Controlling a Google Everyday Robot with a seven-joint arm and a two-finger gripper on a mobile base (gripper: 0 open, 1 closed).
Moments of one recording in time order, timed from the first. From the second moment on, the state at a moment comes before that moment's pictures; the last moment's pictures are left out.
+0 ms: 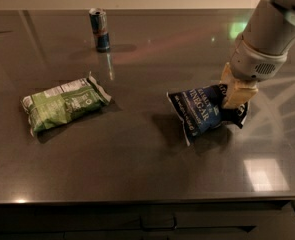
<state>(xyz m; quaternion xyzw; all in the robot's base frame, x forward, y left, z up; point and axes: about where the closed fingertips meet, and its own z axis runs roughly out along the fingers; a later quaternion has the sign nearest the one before) 0.498 -0.194 0.888 -0.70 0.71 0.01 0.09</state>
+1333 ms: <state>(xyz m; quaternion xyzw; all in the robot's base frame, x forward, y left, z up) 0.557 -0.053 0.929 -0.69 0.71 0.10 0.13</state>
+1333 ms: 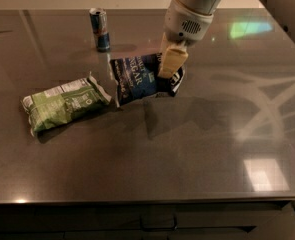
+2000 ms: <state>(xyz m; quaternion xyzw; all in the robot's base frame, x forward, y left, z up) 0.580 0.000 0.914 -0.70 0.69 0.13 0.14</state>
